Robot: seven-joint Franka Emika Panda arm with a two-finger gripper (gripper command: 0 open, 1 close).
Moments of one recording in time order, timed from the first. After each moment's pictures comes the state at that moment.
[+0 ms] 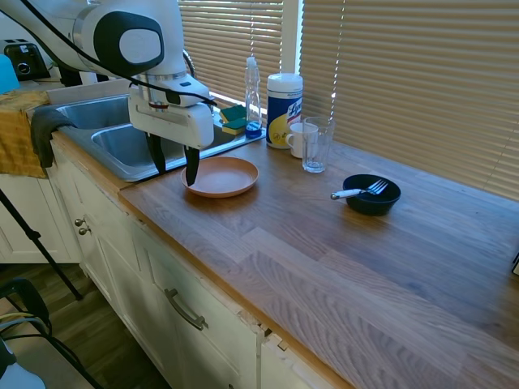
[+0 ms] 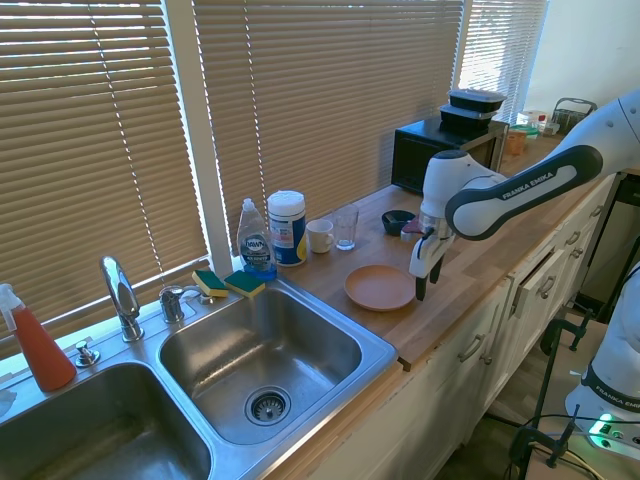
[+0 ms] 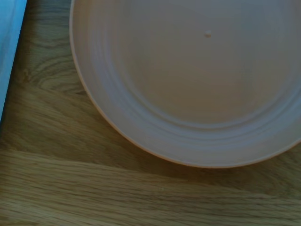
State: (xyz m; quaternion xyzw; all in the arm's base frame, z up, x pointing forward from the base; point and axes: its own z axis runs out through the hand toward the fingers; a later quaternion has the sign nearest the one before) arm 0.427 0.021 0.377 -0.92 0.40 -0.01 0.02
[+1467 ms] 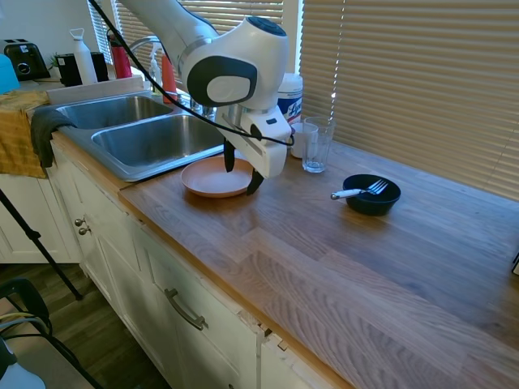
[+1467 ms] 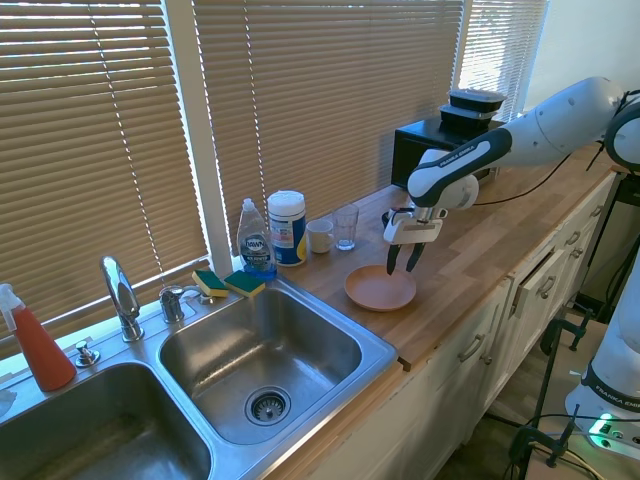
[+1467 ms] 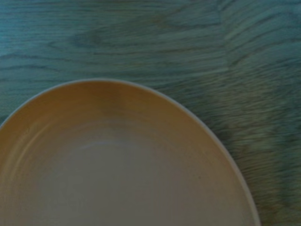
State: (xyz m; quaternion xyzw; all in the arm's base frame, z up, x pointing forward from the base) arm 0.523 -0.108 0.331 -0.84 0.52 0.02 0.16
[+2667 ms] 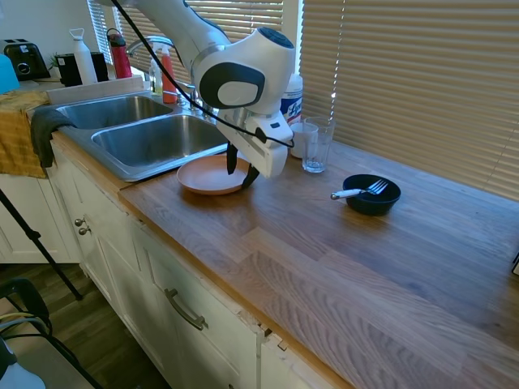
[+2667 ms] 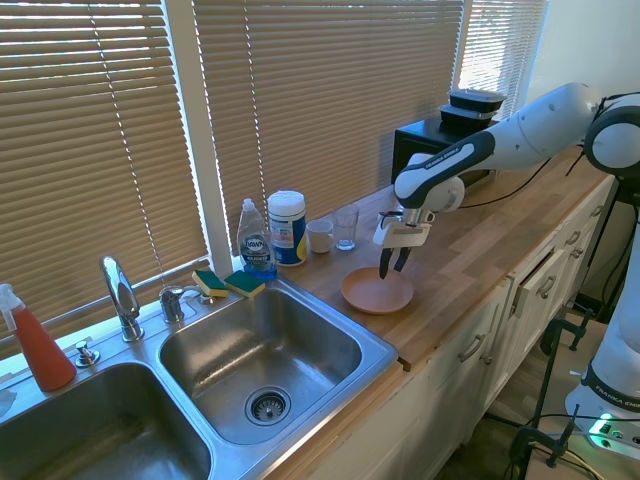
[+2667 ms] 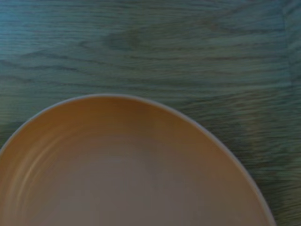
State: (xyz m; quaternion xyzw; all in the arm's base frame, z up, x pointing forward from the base) arm 0.549 -0.095 0.322 -0.85 0.50 0.04 0.17
